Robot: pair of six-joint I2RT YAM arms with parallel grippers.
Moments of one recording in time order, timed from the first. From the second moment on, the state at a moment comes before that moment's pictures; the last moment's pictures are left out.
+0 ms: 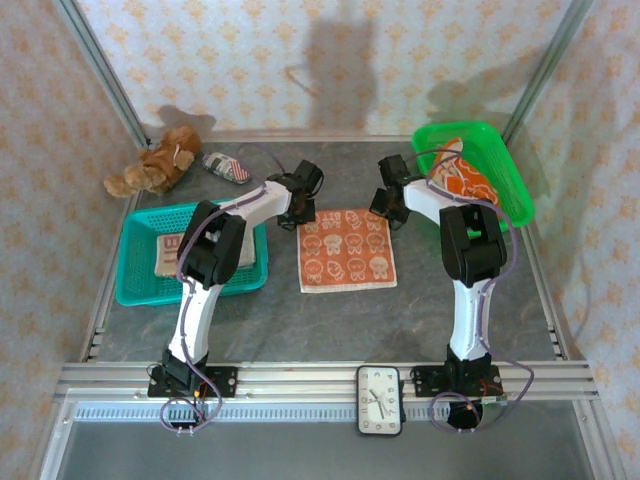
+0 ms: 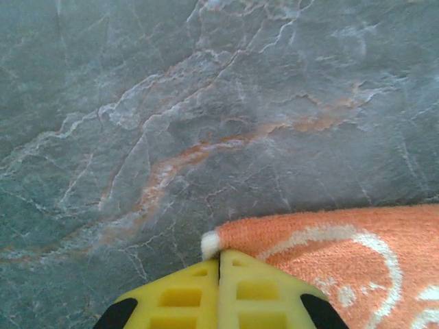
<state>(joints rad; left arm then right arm) -0.45 2.22 1.71 -0.73 -0.17 -0.57 0.28 2.09 1.48 -0.55 0.01 0.62</state>
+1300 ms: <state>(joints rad) -0.42 2.26 1.77 -0.72 -0.09 -0.51 0.26 2.14 1.56 -0.60 -0.04 0.56</state>
